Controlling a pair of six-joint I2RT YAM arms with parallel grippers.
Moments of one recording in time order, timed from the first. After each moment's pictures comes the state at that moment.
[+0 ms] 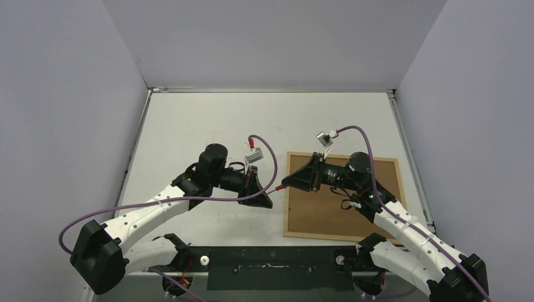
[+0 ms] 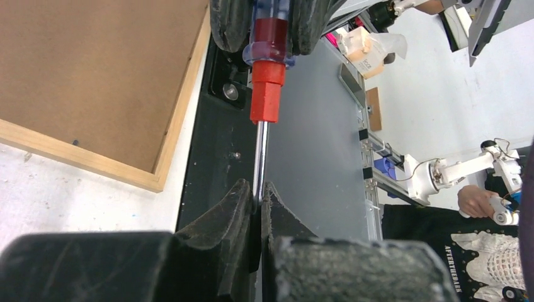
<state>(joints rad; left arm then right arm) -0.70 1.12 0.73 -0.01 0.98 -0.51 0.56 0.86 0.58 0.24 -0.77 0.85</state>
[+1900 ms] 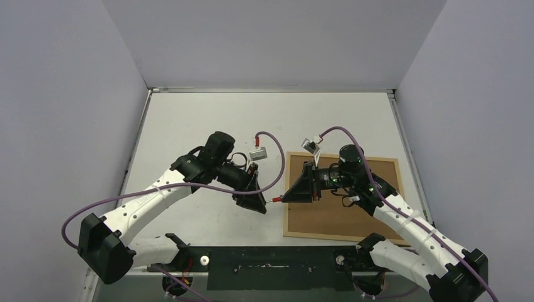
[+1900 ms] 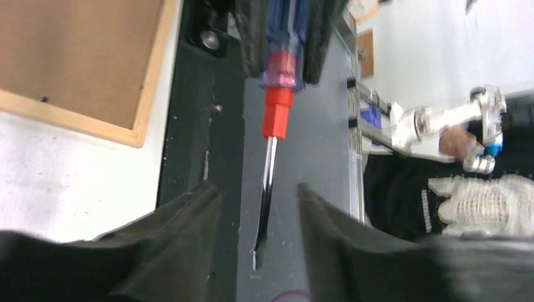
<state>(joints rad) -0.69 1.21 1.00 -0.58 1.11 -0.16 0.58 0.92 0.72 -0.05 -1.03 0.66</state>
